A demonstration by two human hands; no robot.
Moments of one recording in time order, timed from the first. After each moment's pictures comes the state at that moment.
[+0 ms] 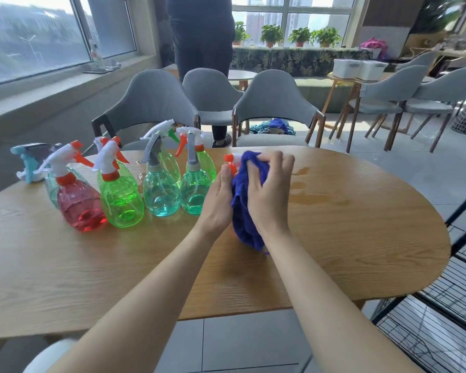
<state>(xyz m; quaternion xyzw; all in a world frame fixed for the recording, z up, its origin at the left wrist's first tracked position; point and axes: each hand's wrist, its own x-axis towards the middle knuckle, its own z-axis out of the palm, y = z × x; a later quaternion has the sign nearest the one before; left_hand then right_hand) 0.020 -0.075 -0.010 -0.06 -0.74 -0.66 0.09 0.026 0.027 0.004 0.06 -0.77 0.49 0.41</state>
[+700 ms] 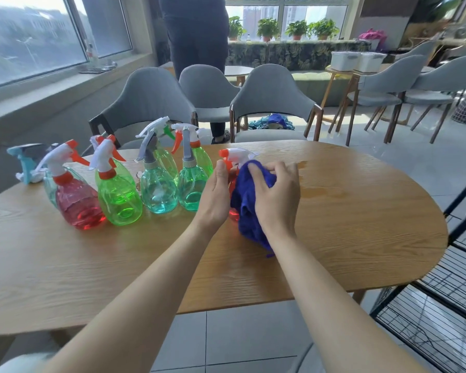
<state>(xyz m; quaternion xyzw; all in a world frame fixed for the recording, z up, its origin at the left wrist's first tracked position) 0.016 -0.073 -0.014 -0.05 -0.73 -0.68 0.08 0.036 0.047 -0.010 -0.02 -0.79 0.47 0.39</state>
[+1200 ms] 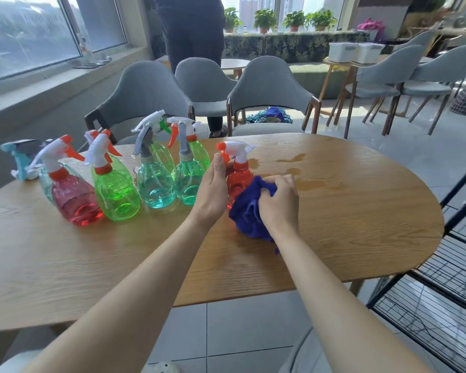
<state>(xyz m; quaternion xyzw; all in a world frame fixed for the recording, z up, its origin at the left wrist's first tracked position) 0.015 -0.074 -0.016 -0.07 -0.72 -0.69 0.08 0.040 0.064 -0.038 -0.07 -0.83 0.50 0.23</state>
